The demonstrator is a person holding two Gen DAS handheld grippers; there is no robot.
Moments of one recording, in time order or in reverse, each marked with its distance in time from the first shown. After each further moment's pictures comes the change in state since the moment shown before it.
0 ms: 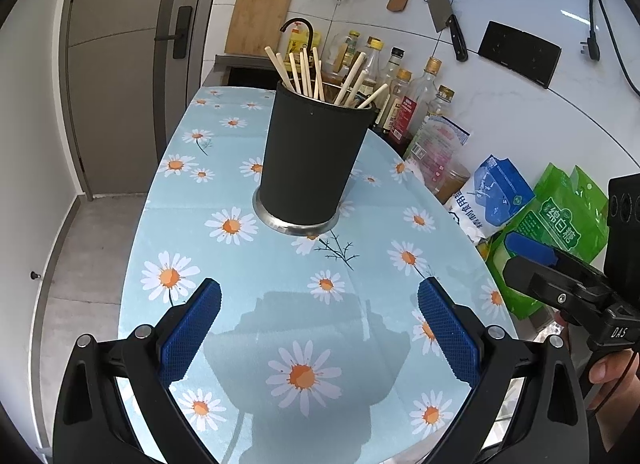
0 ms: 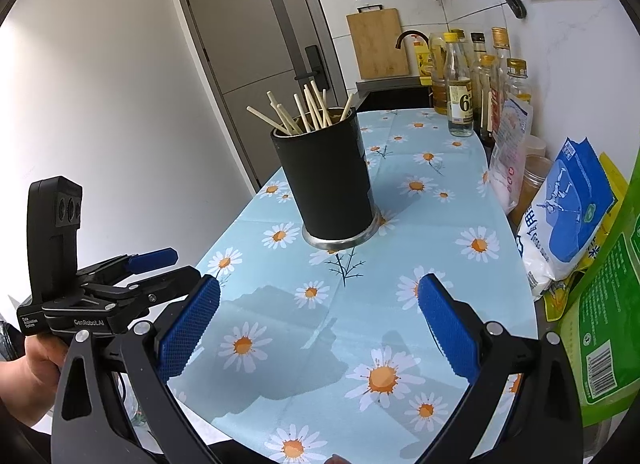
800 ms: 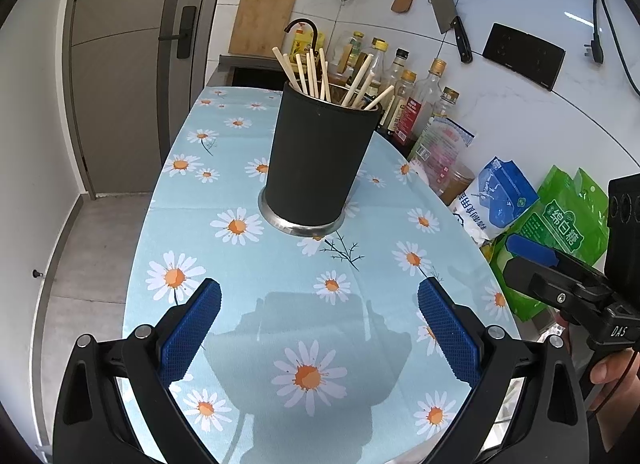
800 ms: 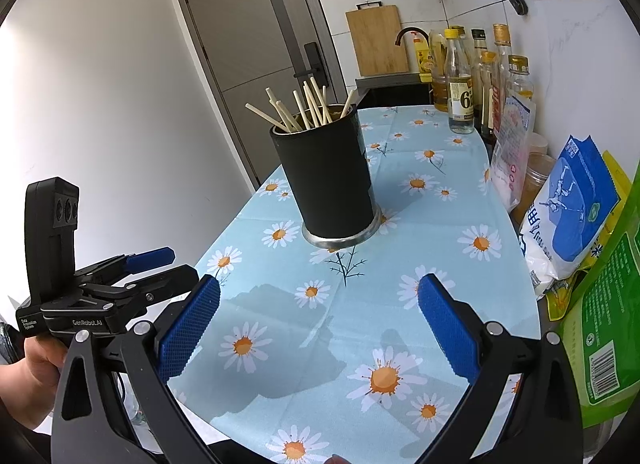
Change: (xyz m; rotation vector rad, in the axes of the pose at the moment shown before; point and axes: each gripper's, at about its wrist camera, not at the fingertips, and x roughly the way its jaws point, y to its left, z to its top) left arm 0.000 0.003 0.000 -0.007 -0.002 0.009; right arm 0.004 0.001 0.000 0.007 0.014 -0.008
